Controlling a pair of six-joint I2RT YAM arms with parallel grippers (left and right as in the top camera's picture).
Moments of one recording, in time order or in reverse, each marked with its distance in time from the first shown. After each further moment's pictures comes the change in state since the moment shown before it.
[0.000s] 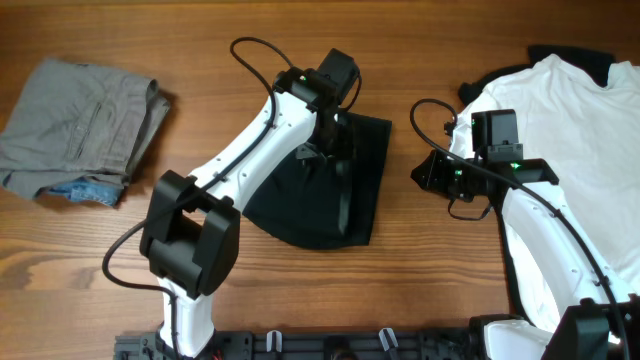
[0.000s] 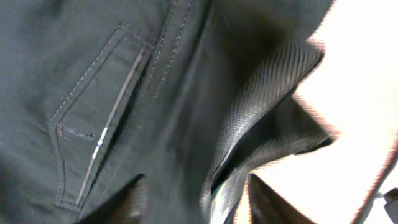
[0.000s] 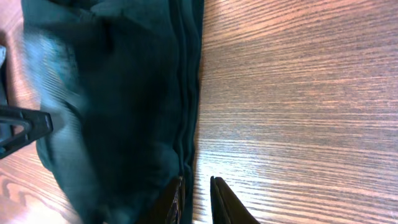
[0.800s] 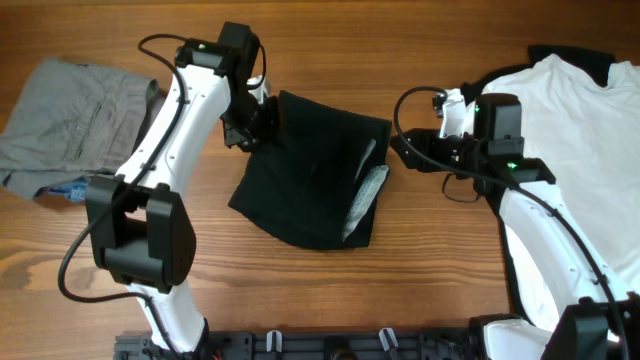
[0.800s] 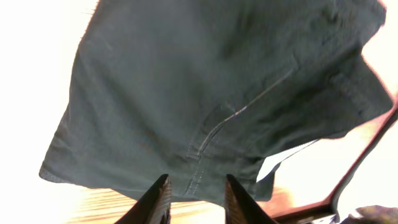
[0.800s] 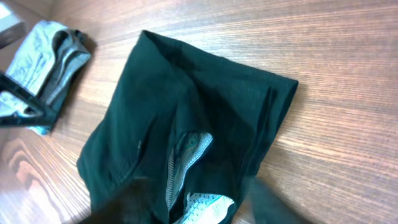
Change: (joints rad) left arm 0.329 -0.066 -0.004 -0.214 0.139 0.268; right arm 0.021 0.013 0.001 0.304 -0.135 -0.169
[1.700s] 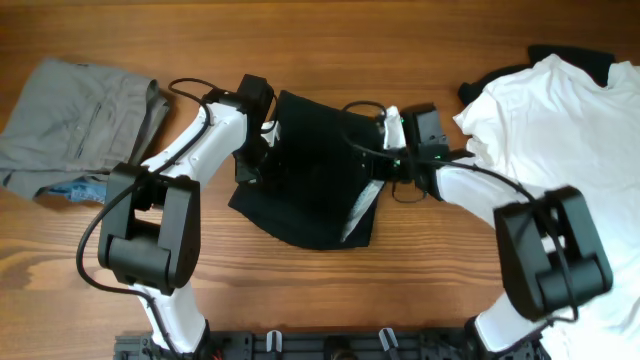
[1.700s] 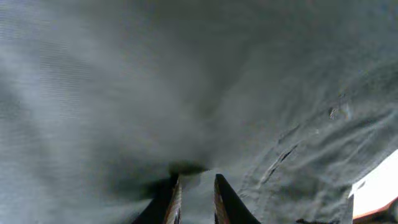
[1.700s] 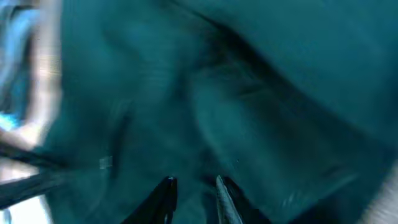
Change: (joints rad) left arm -0.035 -0.002 -0.359 0.267 -0.004 0.025; right arm 0.201 0.396 0.008 0.234 0.054 0.261
